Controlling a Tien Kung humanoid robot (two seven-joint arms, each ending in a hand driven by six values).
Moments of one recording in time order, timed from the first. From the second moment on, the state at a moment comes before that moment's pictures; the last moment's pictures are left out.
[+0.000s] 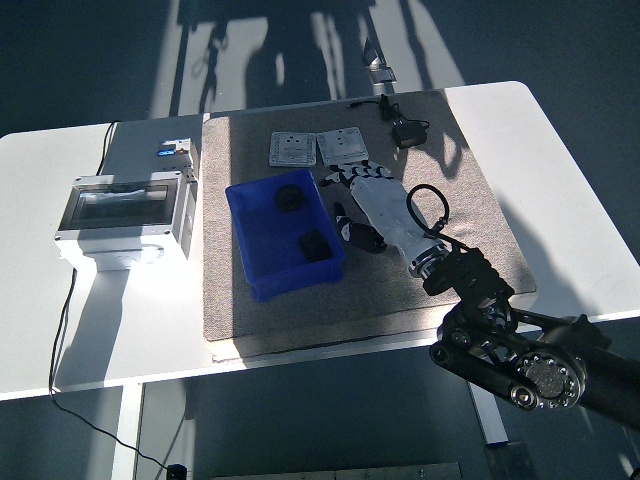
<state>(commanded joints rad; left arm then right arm) -0.04 0.05 -1.65 -0.18 1.73 -0.03 0.17 0.57 -0.17 0.56 1.23 -1.81 -0.54 -0.13</state>
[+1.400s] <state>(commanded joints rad) -0.04 0.03 -1.43 -0.18 1.51 -0.04 0.21 0.10 -0.26 1.10 1.34 -0.96 -0.54 0.46</state>
